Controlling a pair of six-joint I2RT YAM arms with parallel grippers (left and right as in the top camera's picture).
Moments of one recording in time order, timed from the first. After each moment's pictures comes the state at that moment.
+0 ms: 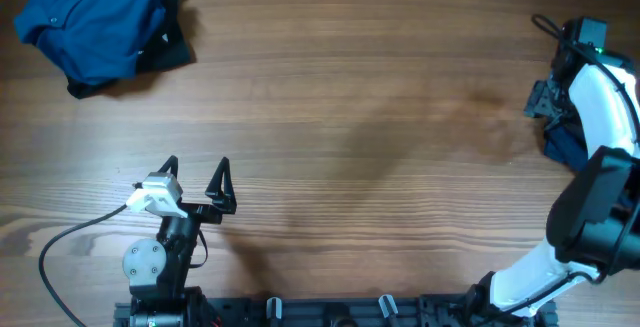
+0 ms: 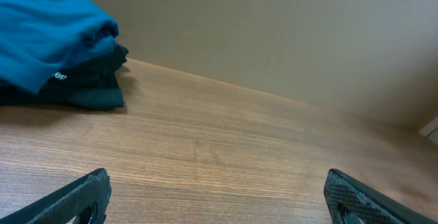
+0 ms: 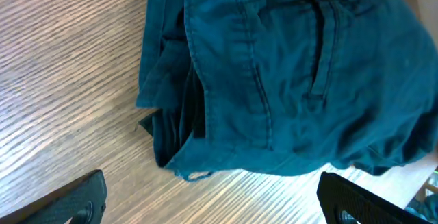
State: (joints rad) left arm 0.06 0.01 0.01 -0.05 0.22 -0.33; right arm -0.31 1.87 1.40 -0.91 0.49 0.14
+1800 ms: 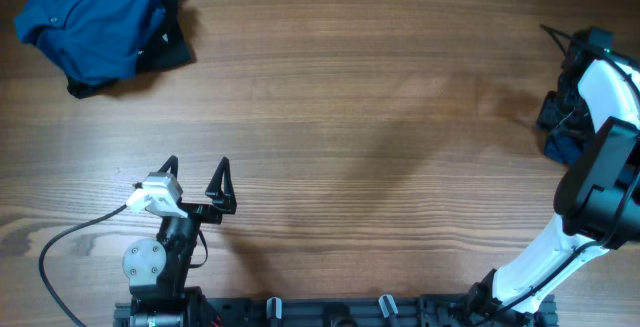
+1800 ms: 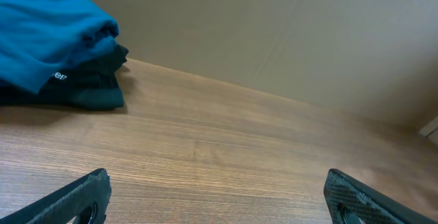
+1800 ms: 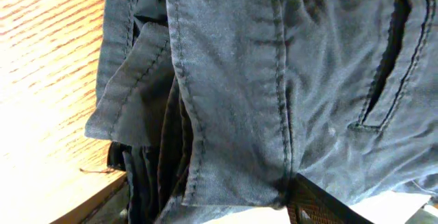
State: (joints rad) left arm 0.06 0.01 0.01 -0.05 0.22 -0.33; right arm -0.39 2.03 1.47 -0.94 0.44 0.06
